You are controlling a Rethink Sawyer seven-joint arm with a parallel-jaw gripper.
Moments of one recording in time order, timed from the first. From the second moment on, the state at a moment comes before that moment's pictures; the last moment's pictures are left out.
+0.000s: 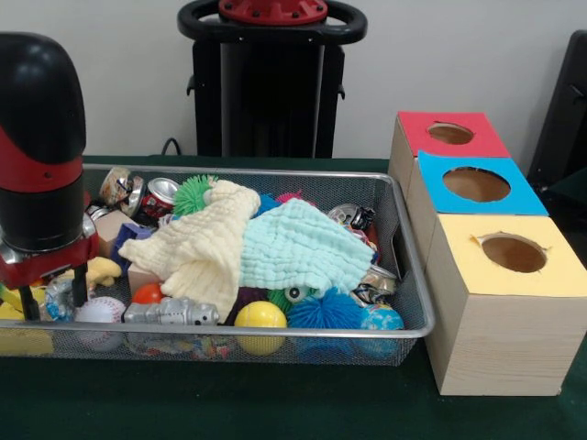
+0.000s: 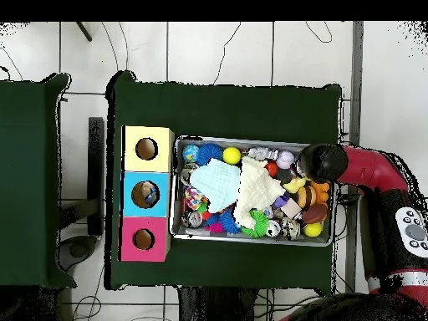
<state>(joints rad) -0.78 -0.33 0.40 1.18 -0.65 0.79 0.83</state>
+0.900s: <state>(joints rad) -0.77 -0.32 0.40 1.17 -0.64 0.78 0.83</state>
